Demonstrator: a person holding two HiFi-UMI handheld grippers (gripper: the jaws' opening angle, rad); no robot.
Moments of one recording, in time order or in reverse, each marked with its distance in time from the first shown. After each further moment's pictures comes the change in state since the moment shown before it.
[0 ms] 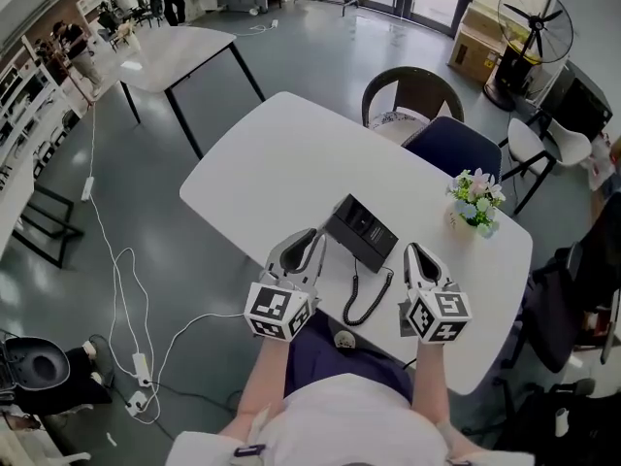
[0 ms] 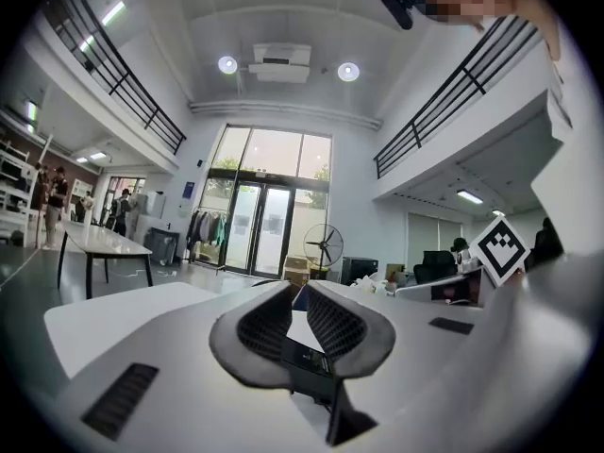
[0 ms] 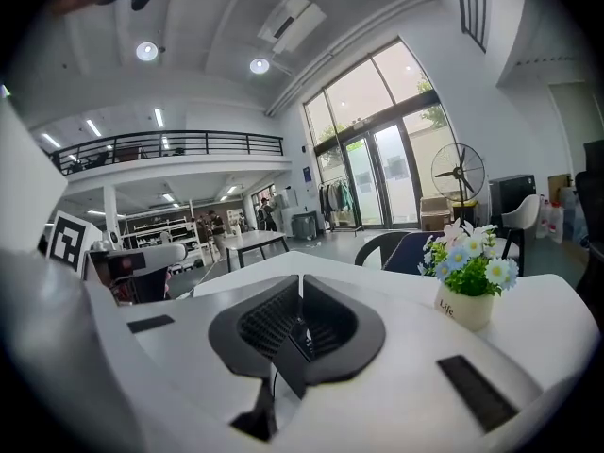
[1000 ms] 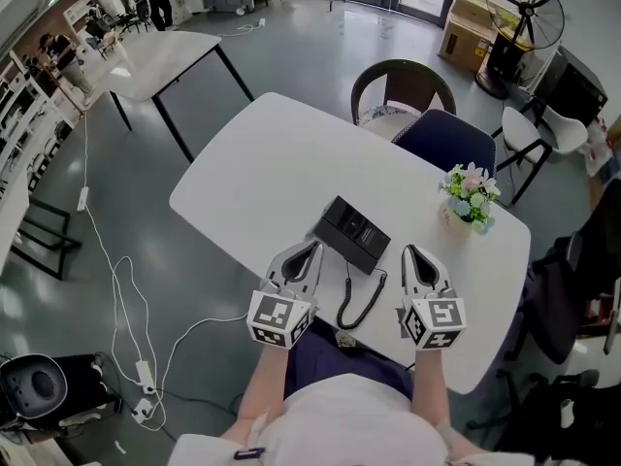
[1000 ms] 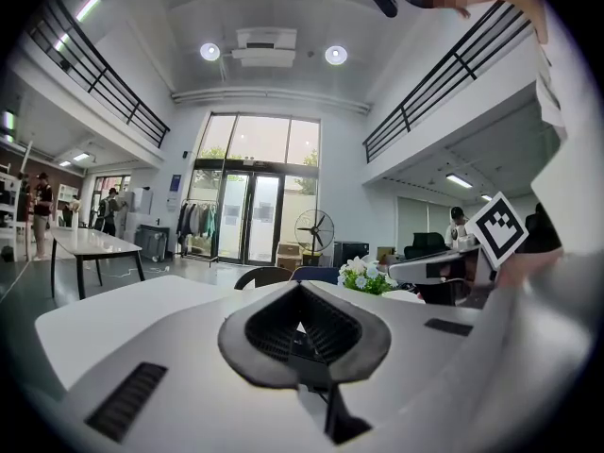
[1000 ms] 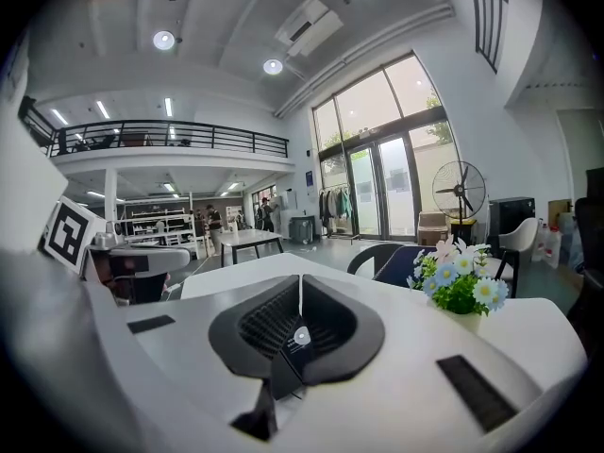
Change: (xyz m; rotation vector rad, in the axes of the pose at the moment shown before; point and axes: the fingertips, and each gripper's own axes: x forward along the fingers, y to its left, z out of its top) left arm 0.017 -0.018 -0.027 0.063 0.087 -0.052; right arm -0.003 -0.012 0.001 -0.098 -0.033 -0.026
